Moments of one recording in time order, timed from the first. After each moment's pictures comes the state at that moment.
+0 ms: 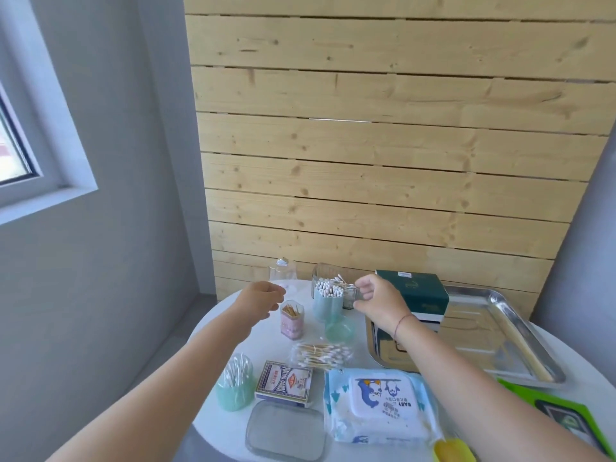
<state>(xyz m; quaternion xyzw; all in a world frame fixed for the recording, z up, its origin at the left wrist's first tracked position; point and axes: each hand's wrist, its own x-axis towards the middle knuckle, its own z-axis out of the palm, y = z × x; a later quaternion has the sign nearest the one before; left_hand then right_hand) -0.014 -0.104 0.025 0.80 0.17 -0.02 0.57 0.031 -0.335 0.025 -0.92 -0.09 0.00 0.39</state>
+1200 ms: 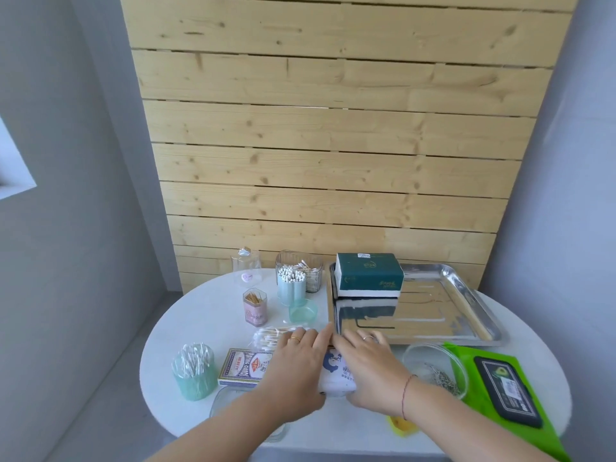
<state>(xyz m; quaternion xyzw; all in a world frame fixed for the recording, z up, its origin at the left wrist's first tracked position) -0.096 -0.234 -0.026 0.98 -0.18 0.04 0.04 -0.072 -0.395 -0.024 -0.96 -0.29 -0.01 0.03</state>
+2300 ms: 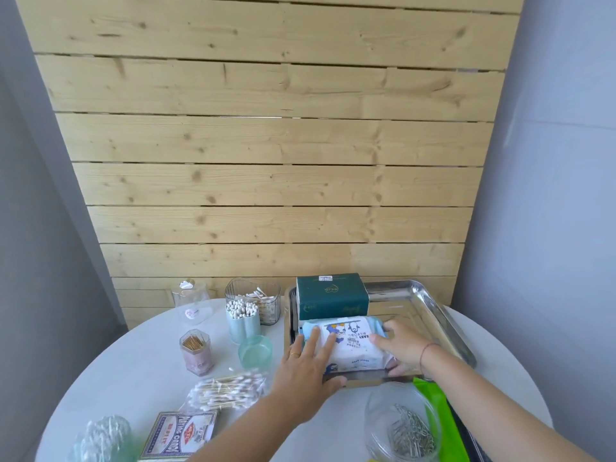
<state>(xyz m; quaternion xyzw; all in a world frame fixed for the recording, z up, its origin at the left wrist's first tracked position) 0.009 -0.313 -0.063 0.98 -0.16 -0.07 0.09 0.059 -0.520 -0.040 -0.88 0.11 0.17 0.43</state>
